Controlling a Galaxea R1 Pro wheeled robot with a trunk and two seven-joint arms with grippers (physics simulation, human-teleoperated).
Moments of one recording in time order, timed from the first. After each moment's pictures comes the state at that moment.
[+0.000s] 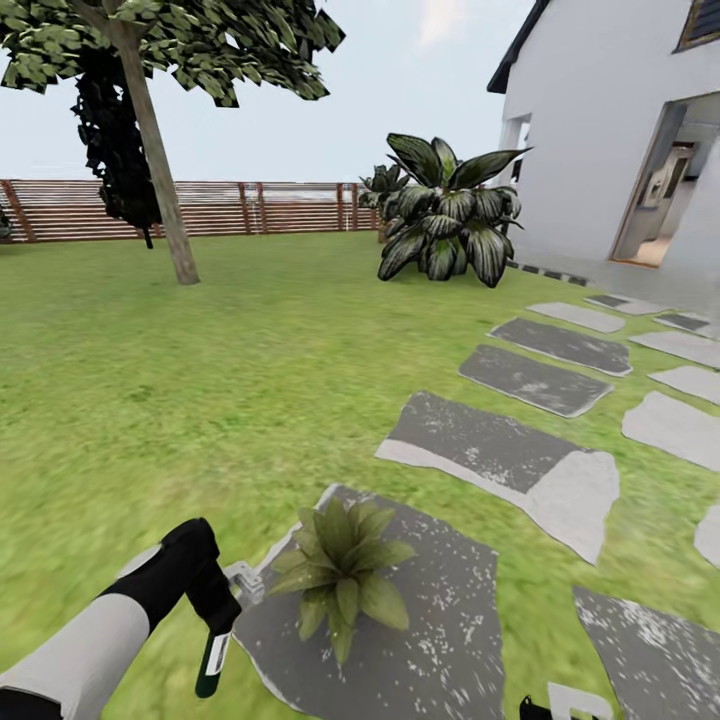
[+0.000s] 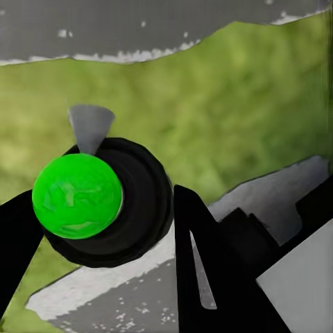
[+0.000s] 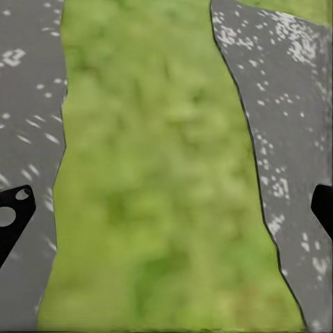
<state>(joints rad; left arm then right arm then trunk) -0.73 0.15 -0.26 -0.59 -0.81 0.81 -1.14 -0.42 -0.02 -0.66 -0.08 0.57 -0.34 -0.39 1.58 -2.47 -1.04</state>
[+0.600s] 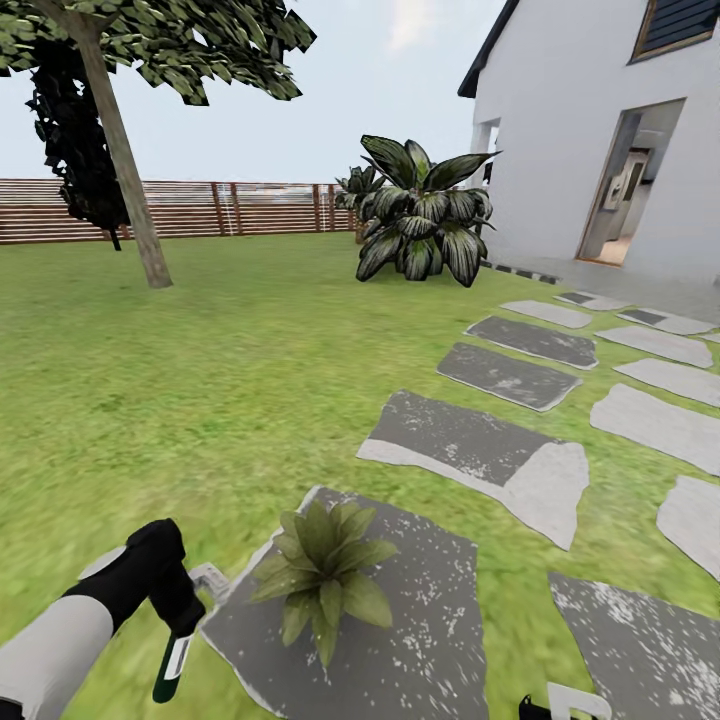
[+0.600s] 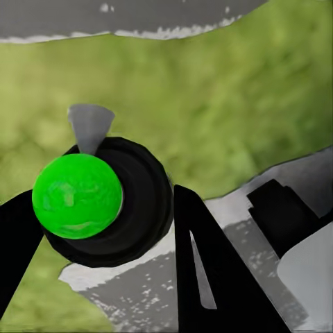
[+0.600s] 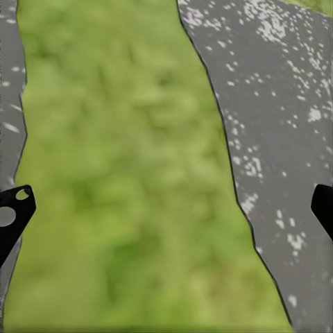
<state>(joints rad) -0.73 0.25 -0.26 -0.59 -0.81 0.80 -1.14 -0.42 -0.02 -0.67 -0.08 0.58 -0.34 -0.39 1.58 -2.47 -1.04</state>
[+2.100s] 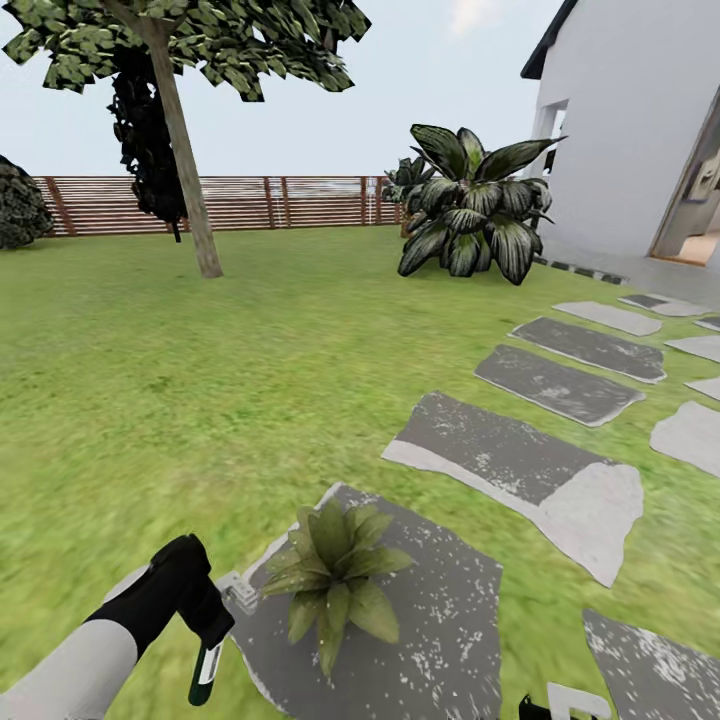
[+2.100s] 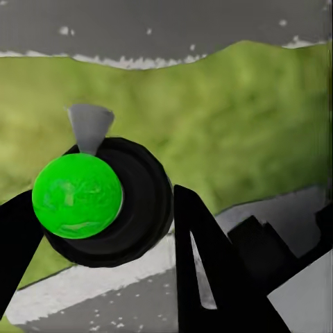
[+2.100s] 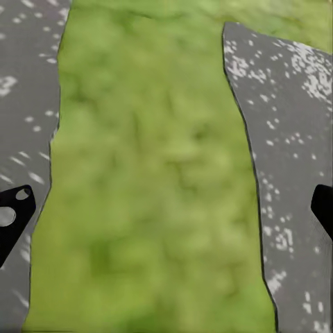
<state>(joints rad) -0.65 0.16 -0.21 -0.65 -0.78 0.80 -1.04 -0.42 -0.02 -0.67 -0.08 0.58 -0.34 -0.39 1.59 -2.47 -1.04</state>
